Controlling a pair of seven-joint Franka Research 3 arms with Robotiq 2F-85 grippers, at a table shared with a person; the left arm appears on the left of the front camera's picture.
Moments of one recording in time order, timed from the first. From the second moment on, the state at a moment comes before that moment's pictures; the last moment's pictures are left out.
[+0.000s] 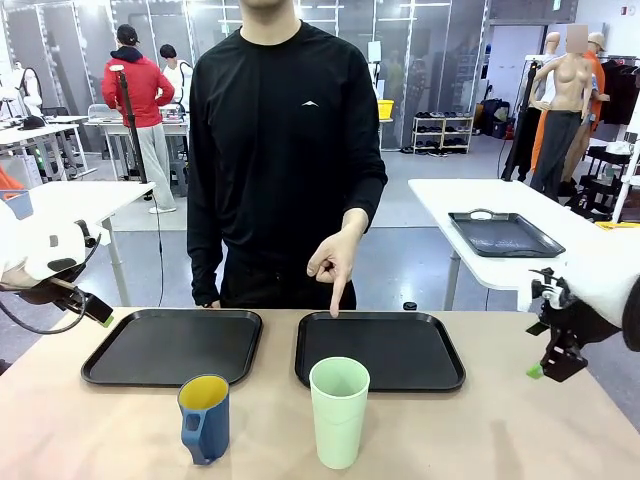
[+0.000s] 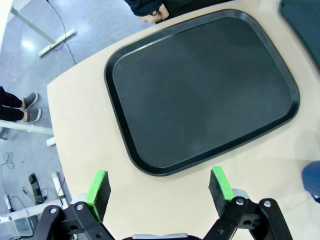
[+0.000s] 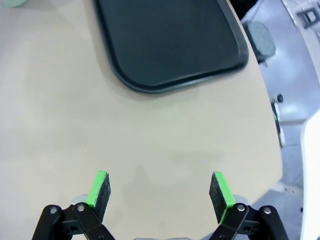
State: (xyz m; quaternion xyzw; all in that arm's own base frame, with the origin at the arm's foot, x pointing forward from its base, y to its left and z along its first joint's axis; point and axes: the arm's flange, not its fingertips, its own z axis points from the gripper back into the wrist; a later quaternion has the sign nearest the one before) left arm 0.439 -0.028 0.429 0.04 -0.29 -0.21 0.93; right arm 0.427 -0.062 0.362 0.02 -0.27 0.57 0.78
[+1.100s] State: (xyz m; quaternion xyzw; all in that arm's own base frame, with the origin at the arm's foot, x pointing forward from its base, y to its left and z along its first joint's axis) left arm 0.439 -0.028 0.429 0.04 -0.29 -0.21 0.93; right arm 0.425 -0.063 0.343 0.18 -0.39 0.61 0.67
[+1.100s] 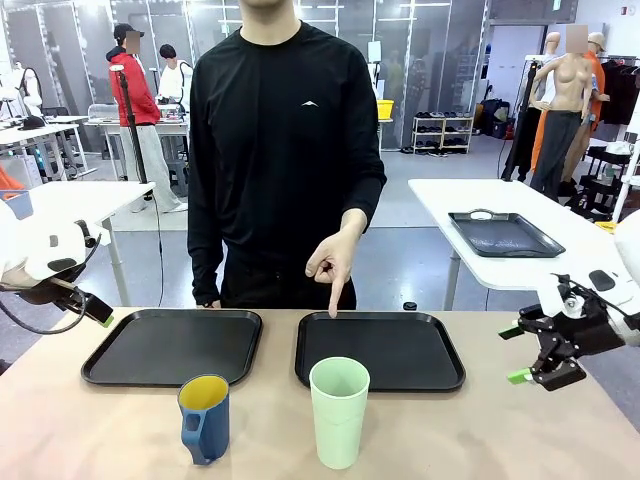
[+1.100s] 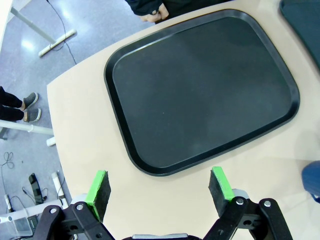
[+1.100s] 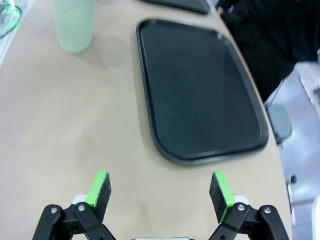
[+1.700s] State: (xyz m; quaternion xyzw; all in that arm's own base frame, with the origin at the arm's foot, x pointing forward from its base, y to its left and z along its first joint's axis) left arm 0.439 -0.028 0.429 0.04 -0.29 -0.21 0.93; right arm 0.446 -0.049 0.298 0.31 -0.42 0.59 0.62
